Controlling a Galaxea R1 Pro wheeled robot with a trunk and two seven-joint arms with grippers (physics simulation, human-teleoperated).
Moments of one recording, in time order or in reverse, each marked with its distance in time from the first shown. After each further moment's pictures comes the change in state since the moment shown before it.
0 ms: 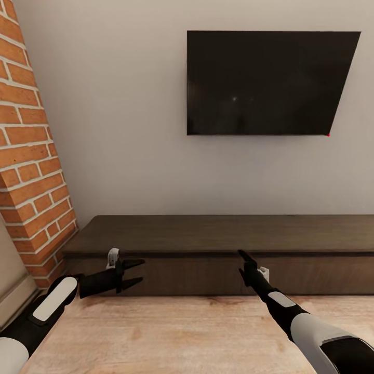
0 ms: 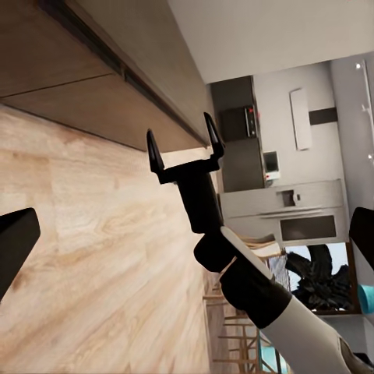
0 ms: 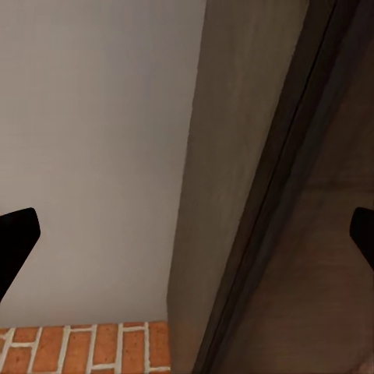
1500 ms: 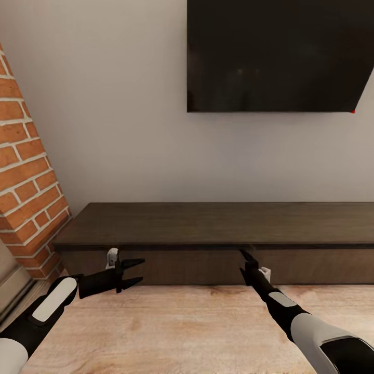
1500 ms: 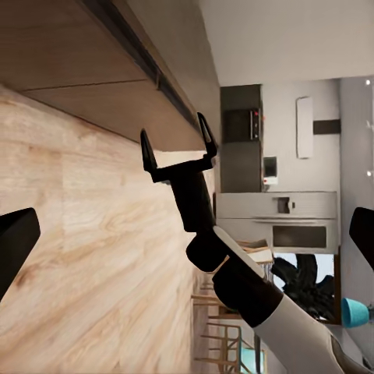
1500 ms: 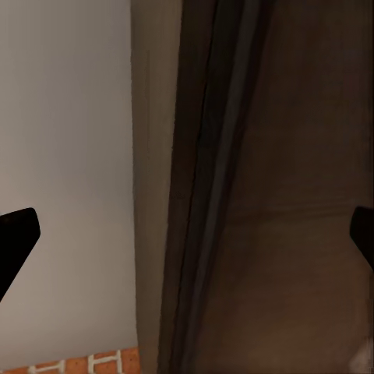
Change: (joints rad) left arm 0.004 0.002 0.000 0.000 0.005 0.000 -0.022; right arm 0.000 0.000 0.000 0.002 -0.039 -0.013 0.001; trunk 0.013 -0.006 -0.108
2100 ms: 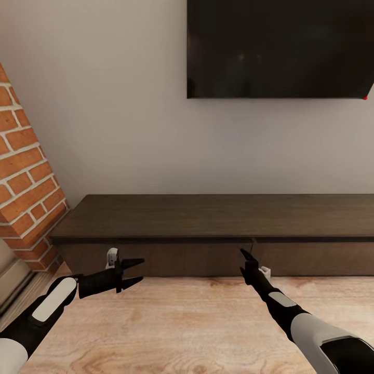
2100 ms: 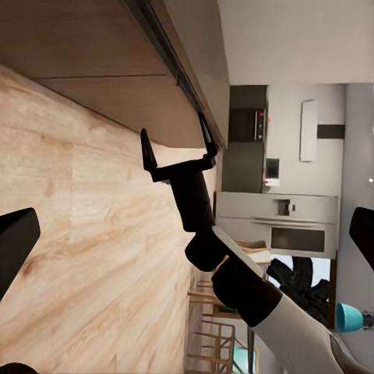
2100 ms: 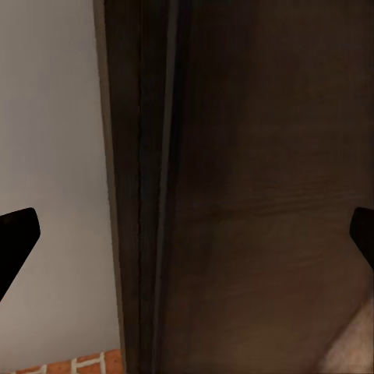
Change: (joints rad) left arm 0.000 0.002 0.000 0.000 -0.002 0.000 -0.006; right arm 0.000 0.000 0.000 0.000 0.004 -0.004 0.014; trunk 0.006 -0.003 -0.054
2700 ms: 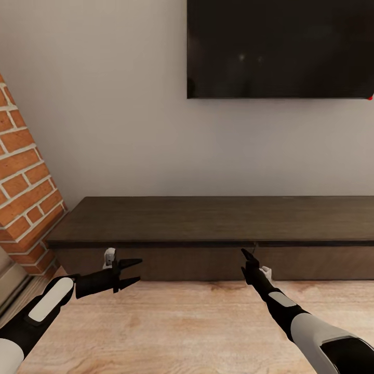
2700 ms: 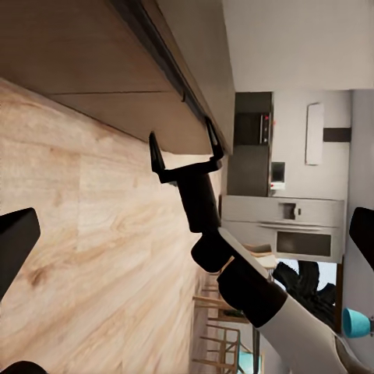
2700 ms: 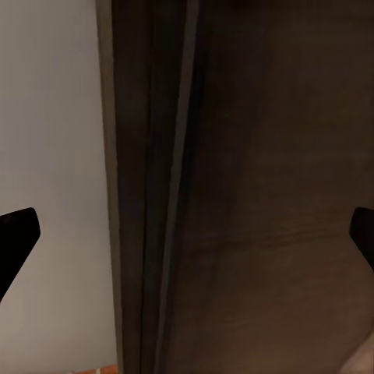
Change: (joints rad) left arm 0.000 0.019 0.000 0.000 0.000 0.000 0.000; right arm 0.000 0.000 0.000 -0.001 -0.002 -0.026 0.000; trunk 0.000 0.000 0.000
